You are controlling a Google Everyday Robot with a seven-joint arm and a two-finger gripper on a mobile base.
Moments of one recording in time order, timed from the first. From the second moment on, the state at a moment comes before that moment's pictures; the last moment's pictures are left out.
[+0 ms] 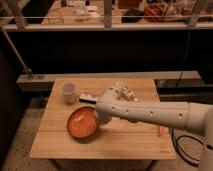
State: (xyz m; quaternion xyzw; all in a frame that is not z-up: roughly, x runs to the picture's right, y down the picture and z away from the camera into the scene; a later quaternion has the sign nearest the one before) arm -0.018 0.176 0.782 -0.16 -0.24 -0.57 0.77
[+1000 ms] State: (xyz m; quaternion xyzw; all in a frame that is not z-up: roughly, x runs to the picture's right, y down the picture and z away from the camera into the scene) arm -0.012 0.159 0.754 -0.16 -0.24 -0.58 0.77
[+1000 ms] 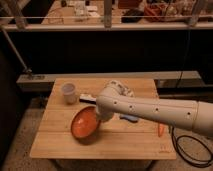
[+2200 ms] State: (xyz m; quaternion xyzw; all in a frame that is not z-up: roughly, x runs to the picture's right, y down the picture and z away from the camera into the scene) arm -0.008 0.152 0.734 -0.15 -0.24 -0.58 0.76
